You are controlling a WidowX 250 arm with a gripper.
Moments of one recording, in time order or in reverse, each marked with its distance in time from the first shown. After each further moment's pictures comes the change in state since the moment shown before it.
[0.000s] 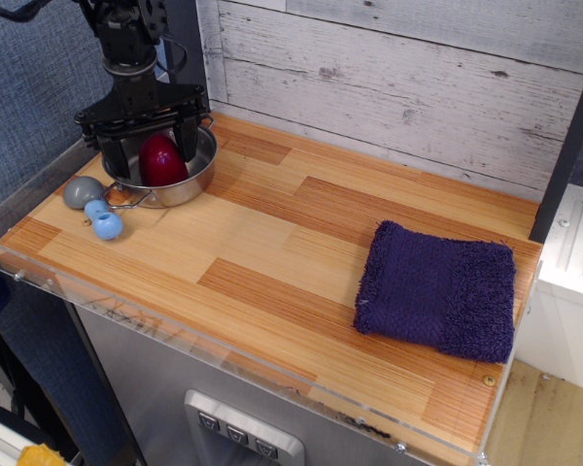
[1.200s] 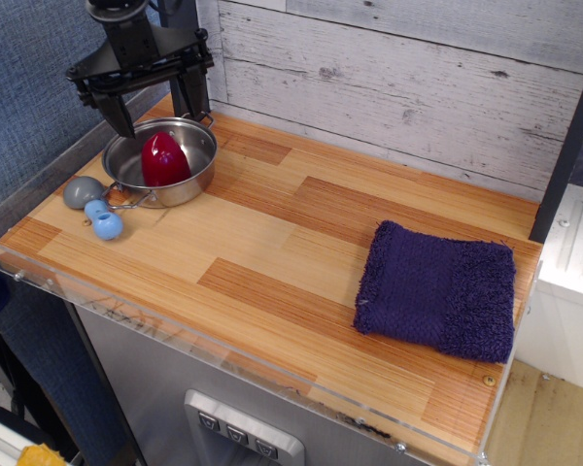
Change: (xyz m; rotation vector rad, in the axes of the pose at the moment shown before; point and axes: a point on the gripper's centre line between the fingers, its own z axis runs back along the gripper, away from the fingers) arm -0.002 -0.012 0.053 -0.114 -0.049 -0.005
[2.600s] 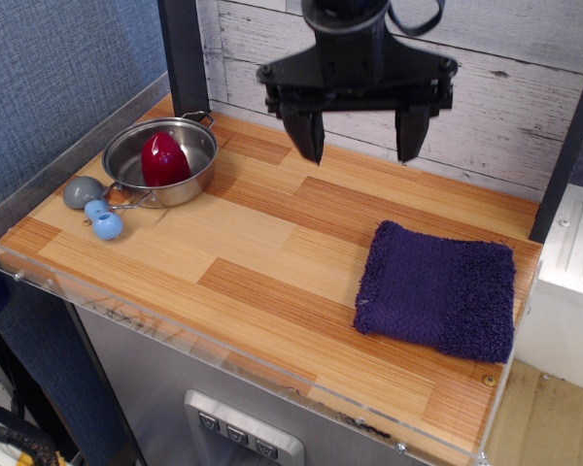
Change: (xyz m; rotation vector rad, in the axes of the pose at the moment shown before) arm -0.144 -0.119 0.080 -0.175 0.007 -0.504
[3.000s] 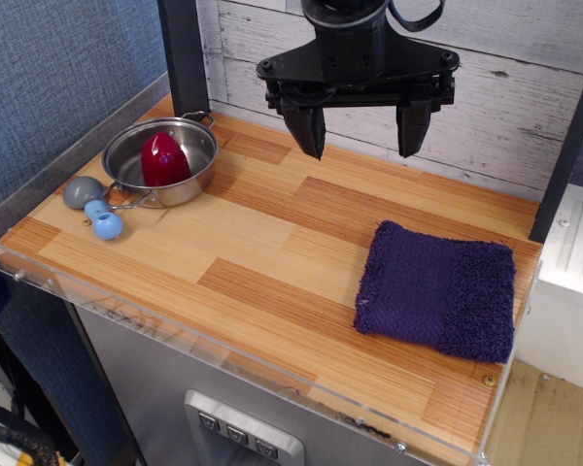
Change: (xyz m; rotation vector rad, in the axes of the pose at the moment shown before) arm 0.003 -0.002 0.007 -0.010 -0.023 0.003
